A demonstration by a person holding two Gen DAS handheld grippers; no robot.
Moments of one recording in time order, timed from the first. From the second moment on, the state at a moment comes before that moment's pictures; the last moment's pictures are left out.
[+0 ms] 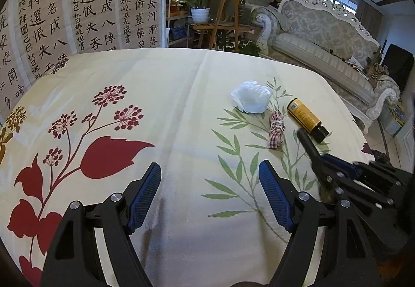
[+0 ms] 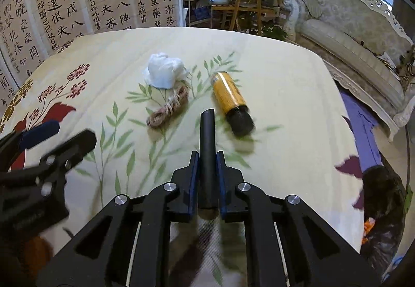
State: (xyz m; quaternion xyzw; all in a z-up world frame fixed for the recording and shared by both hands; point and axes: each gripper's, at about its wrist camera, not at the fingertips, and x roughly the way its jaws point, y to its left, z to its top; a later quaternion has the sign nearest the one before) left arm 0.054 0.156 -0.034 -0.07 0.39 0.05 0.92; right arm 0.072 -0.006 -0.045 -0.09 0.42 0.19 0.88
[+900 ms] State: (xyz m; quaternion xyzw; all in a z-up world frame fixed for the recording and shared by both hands) left arm 0.094 0.107 -0.036 -0.03 0.40 0.01 0.92; right arm 0.119 -0.070 -0.045 -0.05 0.43 0.11 0.90
